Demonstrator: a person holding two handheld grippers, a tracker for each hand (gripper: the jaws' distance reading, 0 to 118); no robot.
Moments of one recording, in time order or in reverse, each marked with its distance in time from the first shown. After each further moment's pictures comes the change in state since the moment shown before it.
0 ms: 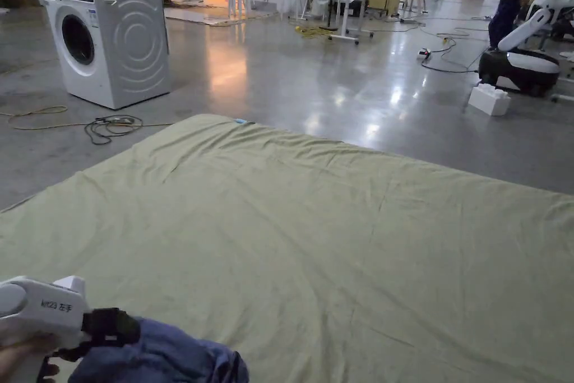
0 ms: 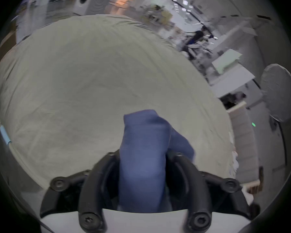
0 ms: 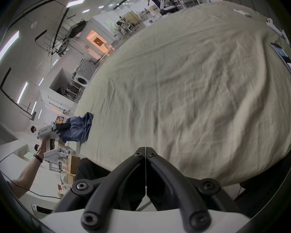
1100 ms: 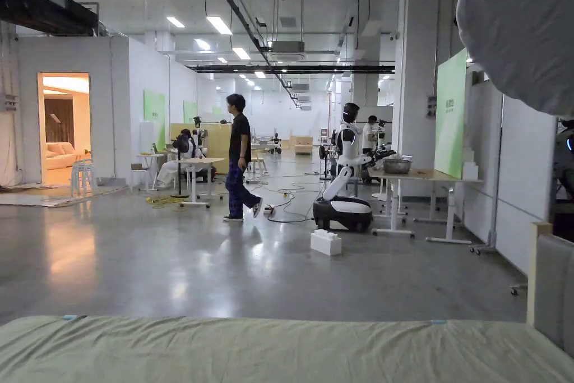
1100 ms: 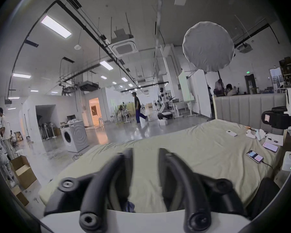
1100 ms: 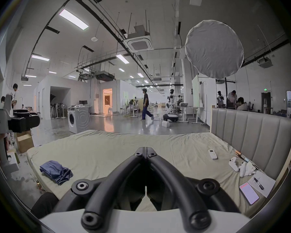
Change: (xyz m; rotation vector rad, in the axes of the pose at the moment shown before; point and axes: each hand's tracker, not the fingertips) left arm 0.276 -0.270 0.237 0.925 -0.076 -0.762; right arm -0.069 0.011 0.215 0.942 -0.279 0.605
